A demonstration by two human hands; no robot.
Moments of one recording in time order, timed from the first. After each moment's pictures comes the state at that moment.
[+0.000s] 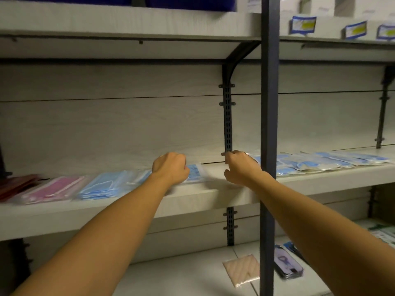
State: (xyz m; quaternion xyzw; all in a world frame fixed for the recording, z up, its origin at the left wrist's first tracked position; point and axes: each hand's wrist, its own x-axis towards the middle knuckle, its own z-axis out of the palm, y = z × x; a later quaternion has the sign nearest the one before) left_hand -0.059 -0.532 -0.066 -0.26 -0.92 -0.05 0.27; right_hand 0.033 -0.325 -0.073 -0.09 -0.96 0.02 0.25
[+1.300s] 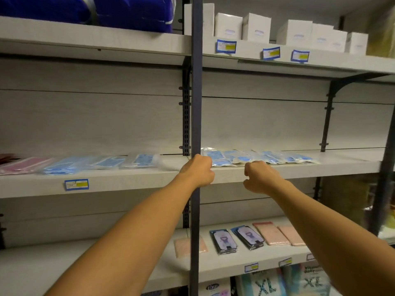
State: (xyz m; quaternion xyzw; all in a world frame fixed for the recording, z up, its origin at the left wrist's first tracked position) left_hand 0.144 -0.333 -0.084 -0.35 -0.91 -0.16 0.17; right_hand 0.237 -0.141 -0.092 -0.15 -0.97 -0.03 0.18
